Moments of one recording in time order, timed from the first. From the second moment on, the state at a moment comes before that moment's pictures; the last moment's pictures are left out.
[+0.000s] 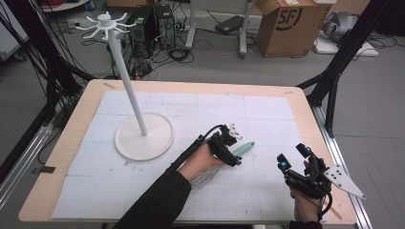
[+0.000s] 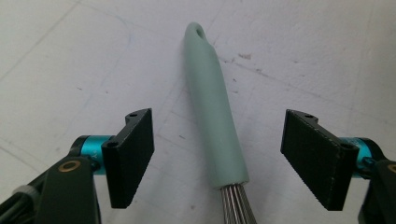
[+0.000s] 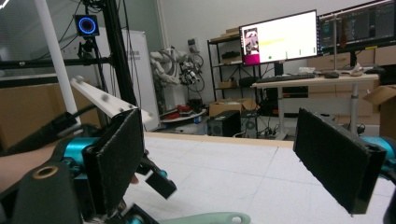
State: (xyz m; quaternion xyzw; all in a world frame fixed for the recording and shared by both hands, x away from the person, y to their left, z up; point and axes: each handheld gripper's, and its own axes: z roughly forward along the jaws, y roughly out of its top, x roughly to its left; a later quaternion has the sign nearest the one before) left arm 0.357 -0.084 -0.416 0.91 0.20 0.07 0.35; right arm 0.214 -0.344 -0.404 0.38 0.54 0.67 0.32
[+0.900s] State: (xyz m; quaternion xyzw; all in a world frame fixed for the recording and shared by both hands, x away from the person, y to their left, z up) left arm 0.369 -0.107 -0.426 0.94 0.22 0.06 0.24; right arm 0.214 -0.353 -0.404 0.39 0.52 0.68 0.33
